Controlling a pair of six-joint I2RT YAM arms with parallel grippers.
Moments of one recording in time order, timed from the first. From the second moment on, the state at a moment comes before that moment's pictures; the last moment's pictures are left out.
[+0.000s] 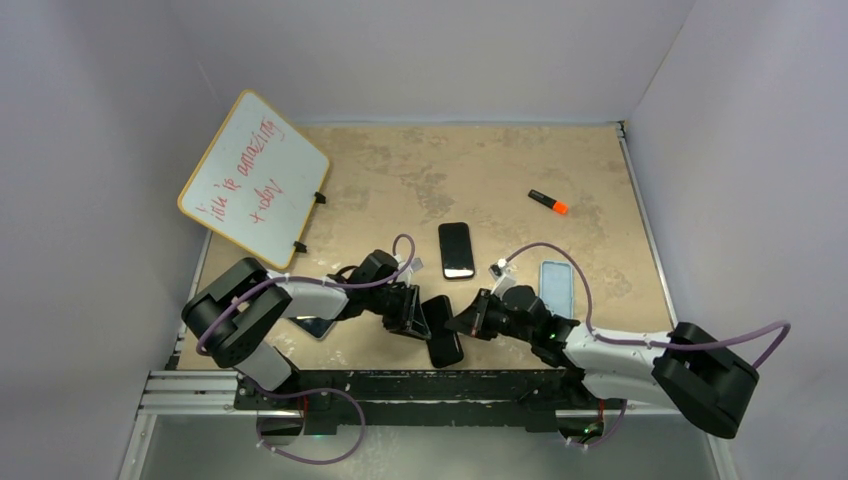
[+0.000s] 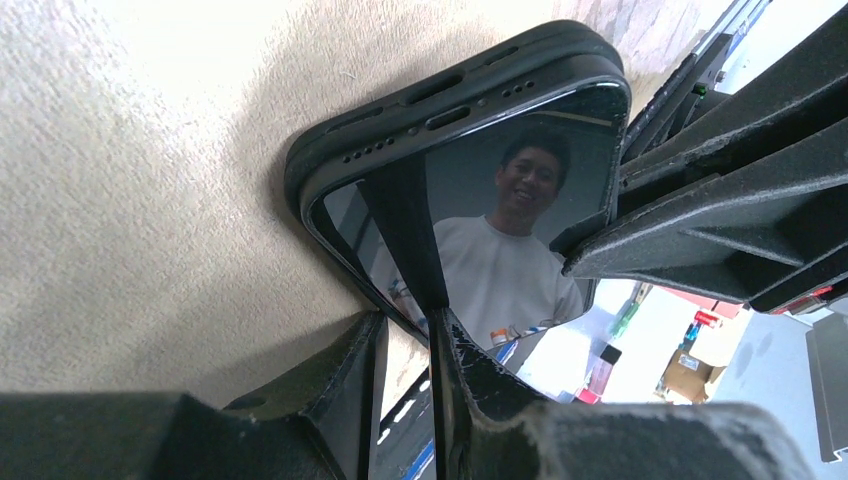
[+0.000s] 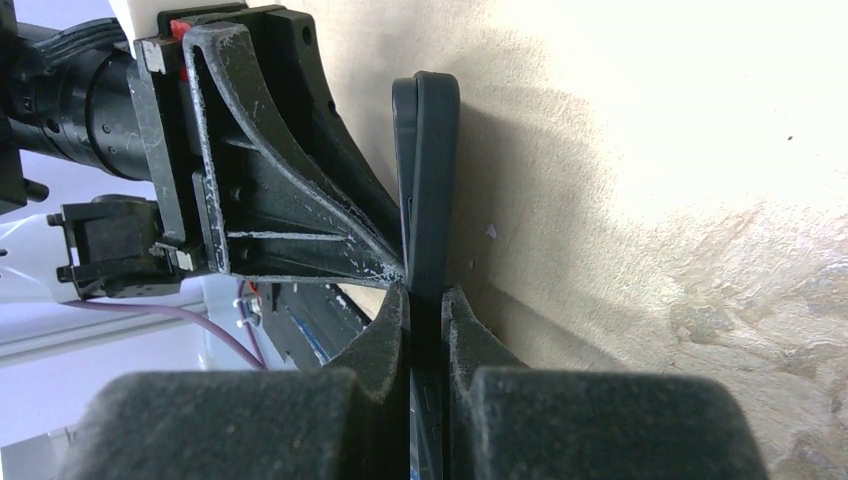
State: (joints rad) left arm -0.77 1.58 0.52 0.16 0.58 -0.80; right arm 0.89 1.09 0.13 0.45 -0.15 1.09
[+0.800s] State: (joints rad) left arm -0.67 1.02 0.50 0.02 0.47 -0.83; right arm 0.90 0.74 0.20 0.28 -0.05 1.06
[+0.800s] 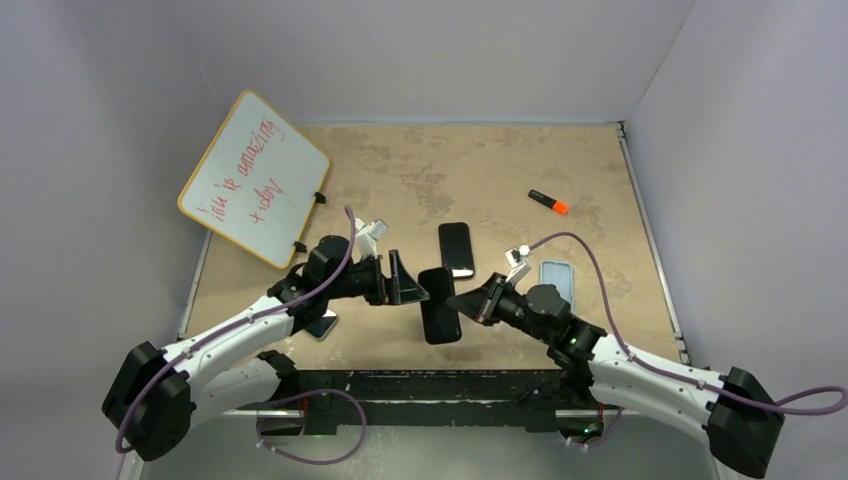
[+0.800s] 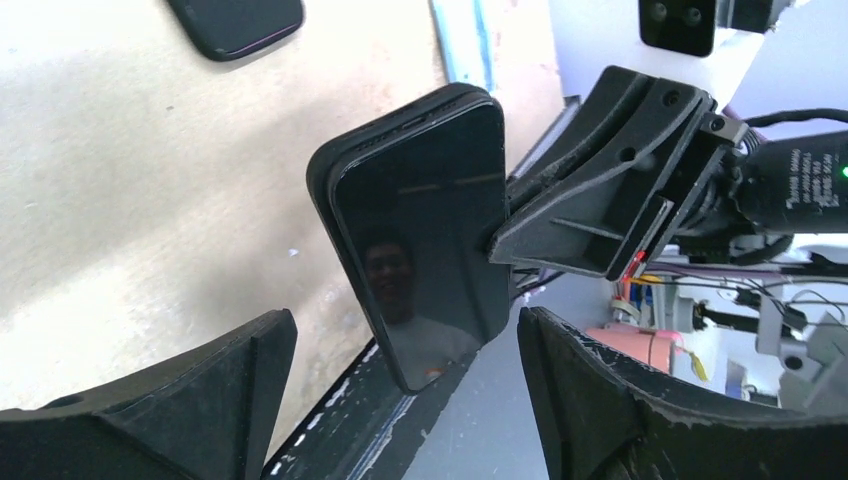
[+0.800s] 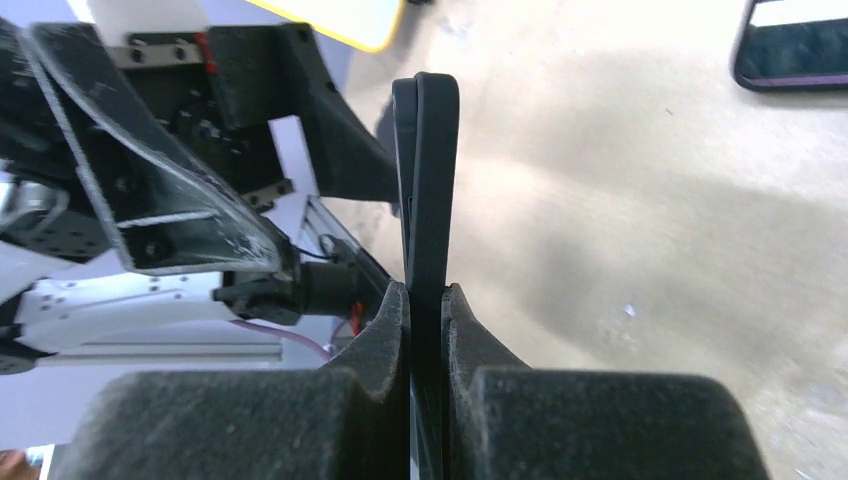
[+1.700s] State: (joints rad) left arm -0.67 0.94 0.34 0.51 0.59 -1.09; right arm 0.90 0.78 0.13 0.75 -0.10 1.17
